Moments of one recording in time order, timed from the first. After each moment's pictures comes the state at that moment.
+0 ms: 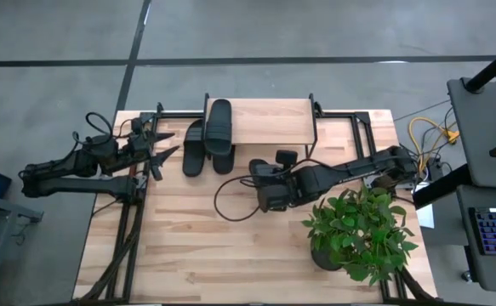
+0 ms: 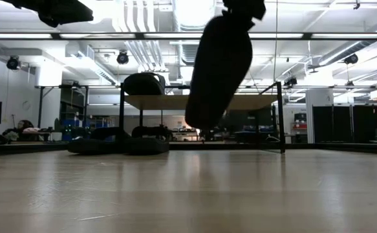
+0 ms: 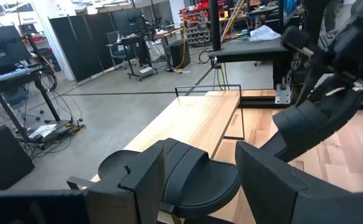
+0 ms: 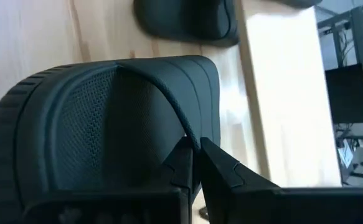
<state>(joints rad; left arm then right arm) 0.08 0.43 0.65 -0.35 -0.37 0.16 0.24 1.82 1.70 -1.17 0.68 0.20</state>
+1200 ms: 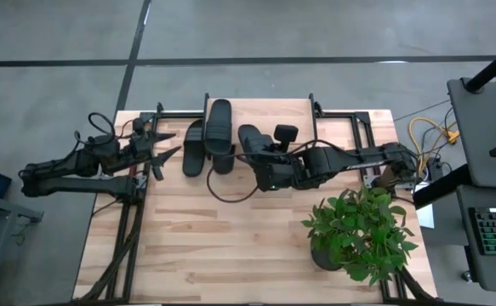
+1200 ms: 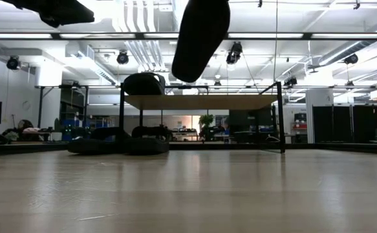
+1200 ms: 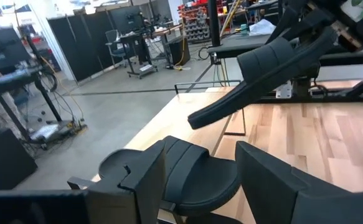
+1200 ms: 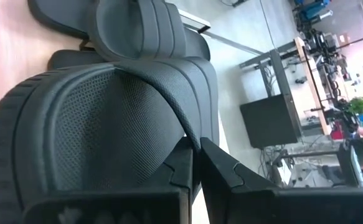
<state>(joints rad) 0.08 0.45 0.65 -0.34 -0.37 0.19 0.19 1.82 1.94 -1.17 0.89 -0.03</state>
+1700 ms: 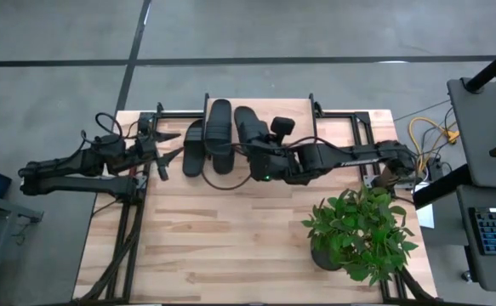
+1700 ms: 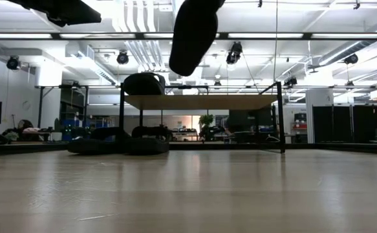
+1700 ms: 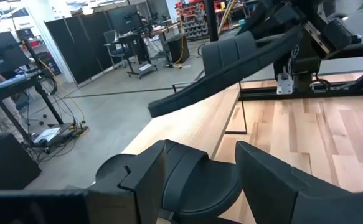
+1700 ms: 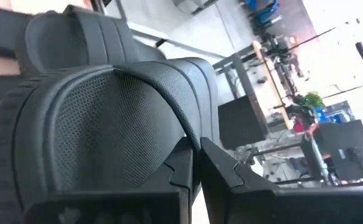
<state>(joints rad) 0.08 0.51 0.65 -0.29 -0.37 0.22 0.13 1.82 1.86 -0.91 1.03 -0.15</state>
